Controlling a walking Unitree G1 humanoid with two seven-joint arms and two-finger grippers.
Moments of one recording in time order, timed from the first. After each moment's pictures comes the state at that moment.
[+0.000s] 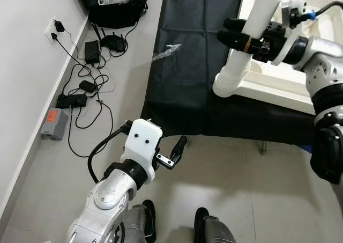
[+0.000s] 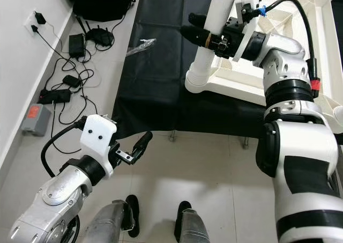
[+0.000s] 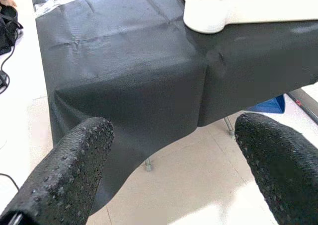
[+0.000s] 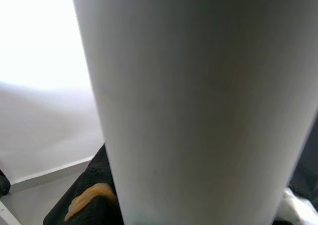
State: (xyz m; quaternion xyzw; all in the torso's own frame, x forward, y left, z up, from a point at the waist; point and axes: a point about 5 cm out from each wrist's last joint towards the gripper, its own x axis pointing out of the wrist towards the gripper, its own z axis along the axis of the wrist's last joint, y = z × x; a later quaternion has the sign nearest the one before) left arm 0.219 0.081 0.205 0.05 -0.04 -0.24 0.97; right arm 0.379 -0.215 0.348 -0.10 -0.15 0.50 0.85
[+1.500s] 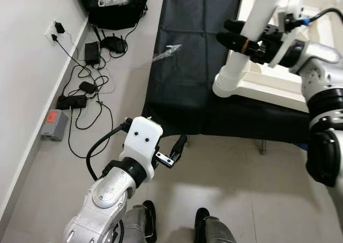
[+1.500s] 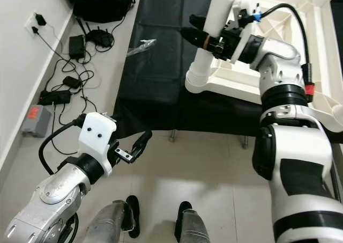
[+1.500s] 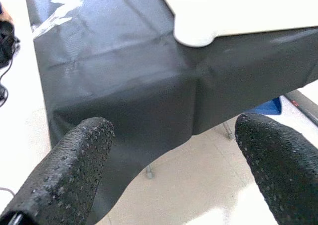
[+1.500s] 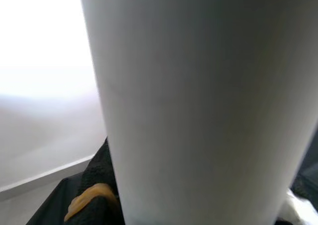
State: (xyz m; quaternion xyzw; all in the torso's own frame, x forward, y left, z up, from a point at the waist) left arm 0.220 0.079 0.214 0.06 -0.05 -0.24 0.97; right arm 0.387 -0.208 0.337 -0.10 -0.15 0.44 0.88
